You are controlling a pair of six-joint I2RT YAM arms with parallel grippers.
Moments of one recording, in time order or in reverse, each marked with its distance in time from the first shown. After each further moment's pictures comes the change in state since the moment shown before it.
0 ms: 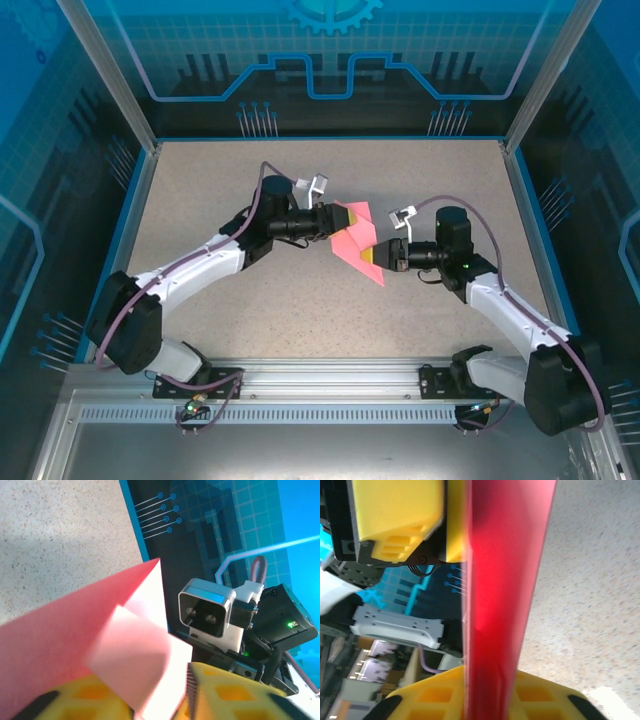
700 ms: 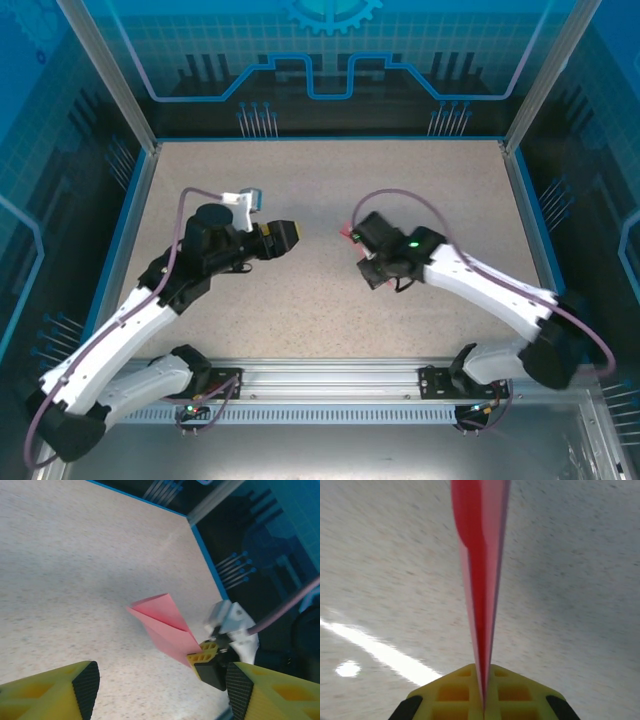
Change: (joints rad) left arm 0.020 -0.575 -0.099 -0.550 -0.502 0.296; right arm 0.575 0.312 0.536 -1.024 1.422 -0.477
